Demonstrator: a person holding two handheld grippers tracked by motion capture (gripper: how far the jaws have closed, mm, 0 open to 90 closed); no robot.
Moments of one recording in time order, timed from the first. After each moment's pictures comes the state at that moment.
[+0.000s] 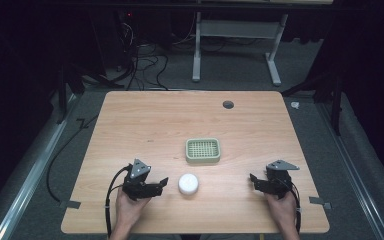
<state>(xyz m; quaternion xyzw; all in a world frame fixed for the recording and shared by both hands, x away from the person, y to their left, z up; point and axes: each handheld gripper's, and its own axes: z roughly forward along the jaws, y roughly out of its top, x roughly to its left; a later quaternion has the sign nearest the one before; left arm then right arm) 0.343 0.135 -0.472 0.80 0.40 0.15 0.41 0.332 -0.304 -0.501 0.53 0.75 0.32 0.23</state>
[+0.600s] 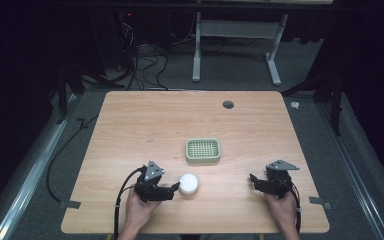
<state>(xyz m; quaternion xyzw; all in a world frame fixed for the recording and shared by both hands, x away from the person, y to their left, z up) 0.338 0.102 -0.474 0.83 0.36 0.13 0.41 0.332 -0.304 -0.501 0.53 0.75 0.32 0.23</state>
